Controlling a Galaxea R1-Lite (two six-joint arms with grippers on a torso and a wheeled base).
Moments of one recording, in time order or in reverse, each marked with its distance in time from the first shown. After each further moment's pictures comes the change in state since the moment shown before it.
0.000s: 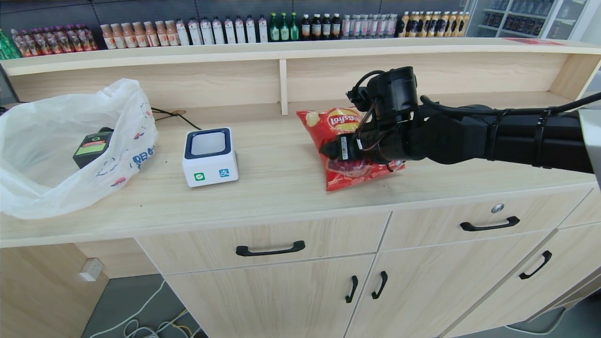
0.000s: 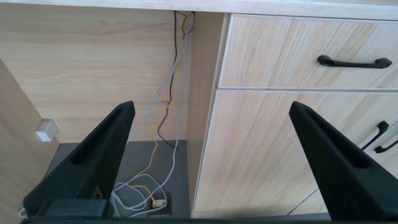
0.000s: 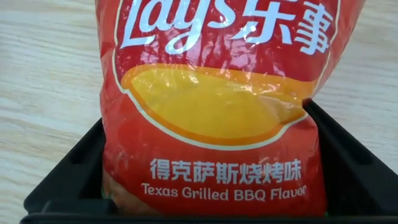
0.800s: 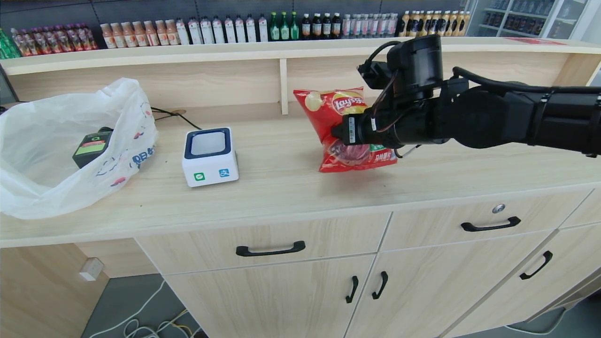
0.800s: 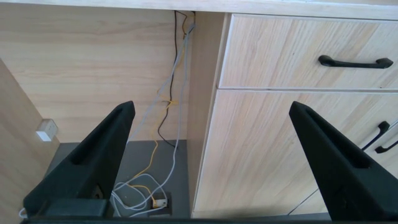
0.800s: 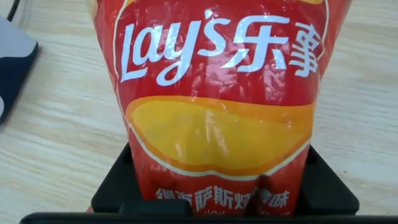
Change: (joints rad) left arm 0.000 0.000 0.000 0.000 0.000 0.000; right arm 0.008 -0.101 0.008 0.002 0.031 -0.002
